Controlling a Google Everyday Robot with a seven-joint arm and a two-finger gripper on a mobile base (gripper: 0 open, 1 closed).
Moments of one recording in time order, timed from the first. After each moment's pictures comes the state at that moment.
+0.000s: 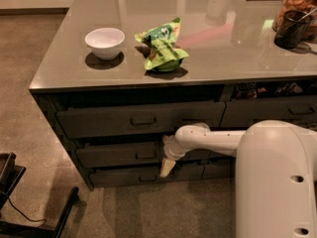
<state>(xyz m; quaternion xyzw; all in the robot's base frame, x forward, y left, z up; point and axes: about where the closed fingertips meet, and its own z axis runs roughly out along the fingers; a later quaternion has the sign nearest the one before) 0.656 -0.038 0.397 -0.67 0.69 0.06 0.25</state>
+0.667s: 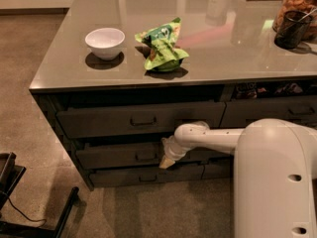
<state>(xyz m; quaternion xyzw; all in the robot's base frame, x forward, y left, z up) 0.645 -0.042 0.393 -0.68 0.70 0.07 0.22</state>
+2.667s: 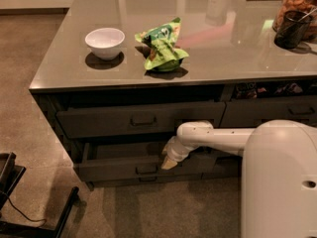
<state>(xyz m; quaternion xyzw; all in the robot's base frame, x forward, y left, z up) 0.629 -0.045 0.410 -0.69 0.69 0.08 0.20</state>
